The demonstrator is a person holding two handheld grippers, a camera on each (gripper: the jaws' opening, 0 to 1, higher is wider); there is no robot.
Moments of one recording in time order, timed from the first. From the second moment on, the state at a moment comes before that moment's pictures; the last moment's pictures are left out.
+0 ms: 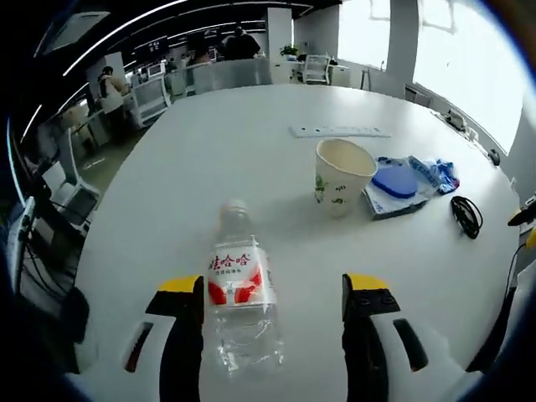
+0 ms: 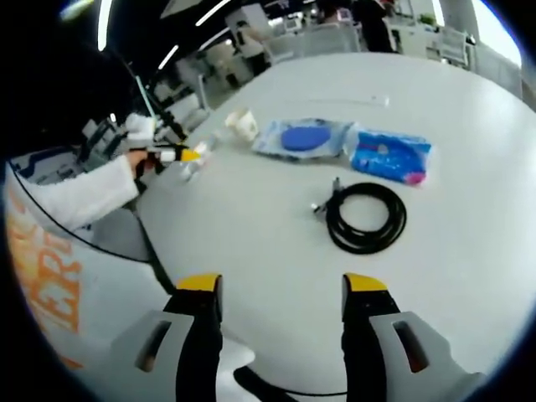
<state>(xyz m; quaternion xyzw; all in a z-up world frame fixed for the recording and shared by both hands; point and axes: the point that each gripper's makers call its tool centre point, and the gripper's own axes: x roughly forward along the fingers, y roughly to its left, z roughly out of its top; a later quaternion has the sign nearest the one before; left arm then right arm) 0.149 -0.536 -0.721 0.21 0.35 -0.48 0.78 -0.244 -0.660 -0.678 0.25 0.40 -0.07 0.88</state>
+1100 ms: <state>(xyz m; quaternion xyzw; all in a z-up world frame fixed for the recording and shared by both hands) 0.176 -0.531 -0.760 0.23 0.38 -0.43 0.79 -0.249 -0.654 -0.687 0.26 0.42 -0.07 0.87</state>
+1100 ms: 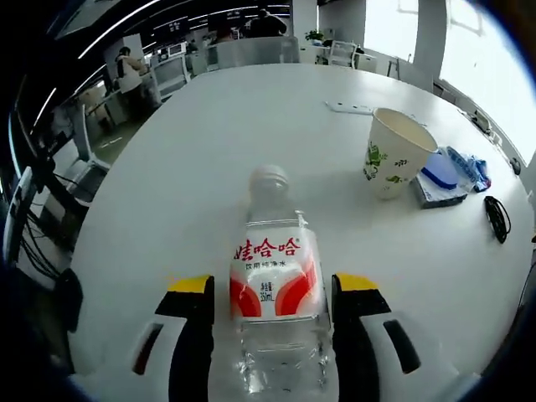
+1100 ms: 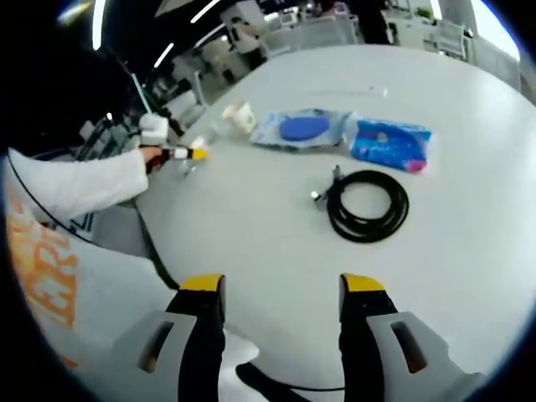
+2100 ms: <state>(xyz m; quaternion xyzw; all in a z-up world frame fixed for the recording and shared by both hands) 0.146 -0.539 -0.740 0.11 0.39 -0.44 0.80 -0.242 -0.649 -0.688 0.25 0.41 -0.05 0.87</state>
